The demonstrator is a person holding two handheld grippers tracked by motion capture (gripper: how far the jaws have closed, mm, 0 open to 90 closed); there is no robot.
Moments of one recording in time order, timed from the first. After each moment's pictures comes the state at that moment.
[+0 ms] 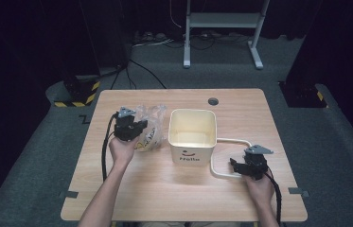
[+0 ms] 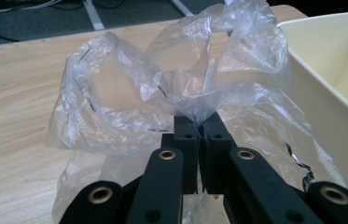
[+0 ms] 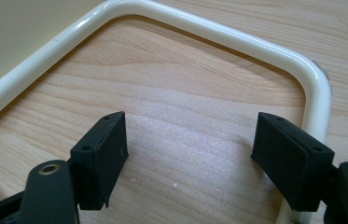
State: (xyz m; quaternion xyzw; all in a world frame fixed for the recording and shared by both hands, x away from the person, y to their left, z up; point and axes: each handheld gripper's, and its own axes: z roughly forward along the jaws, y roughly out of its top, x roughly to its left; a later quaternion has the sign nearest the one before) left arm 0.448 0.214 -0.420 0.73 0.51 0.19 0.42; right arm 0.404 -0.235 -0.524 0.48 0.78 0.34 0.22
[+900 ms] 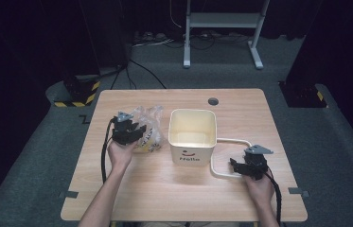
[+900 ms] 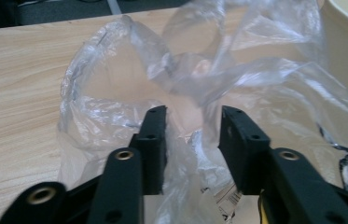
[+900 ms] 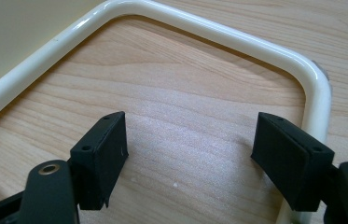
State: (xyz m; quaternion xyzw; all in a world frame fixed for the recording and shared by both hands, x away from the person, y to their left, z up) left arm 0.442 0.221 -0.434 0.72 0.52 0.22 0.40; right arm 0.404 -0.235 -0.524 0.48 0.78 0.34 0.22
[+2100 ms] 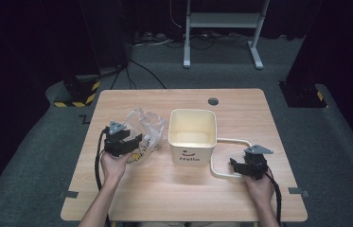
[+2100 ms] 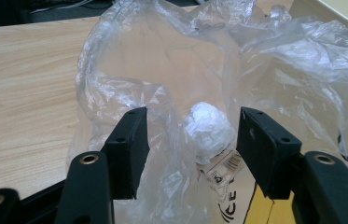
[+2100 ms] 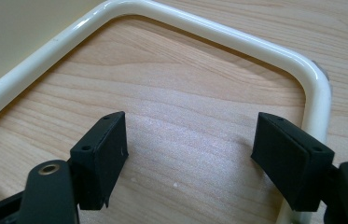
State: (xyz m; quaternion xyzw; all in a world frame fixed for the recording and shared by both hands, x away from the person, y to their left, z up) left arm 0.400 0.233 -0.435 0.71 0.53 0.23 0.40; right arm 0.404 -0.235 -0.524 0.48 0.78 0.34 0.22
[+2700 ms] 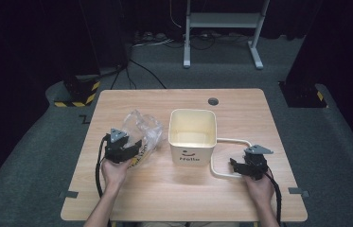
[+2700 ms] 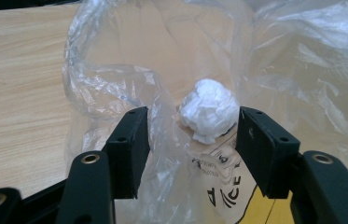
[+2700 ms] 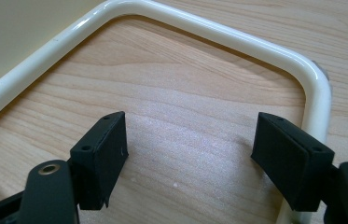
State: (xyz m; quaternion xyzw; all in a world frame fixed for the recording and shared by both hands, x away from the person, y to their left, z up) left arm 0.387 0.230 -0.454 0.71 0.53 0.25 0.39; right arm 0.404 -0.235 -0.524 0.48 0.78 0.34 0.22
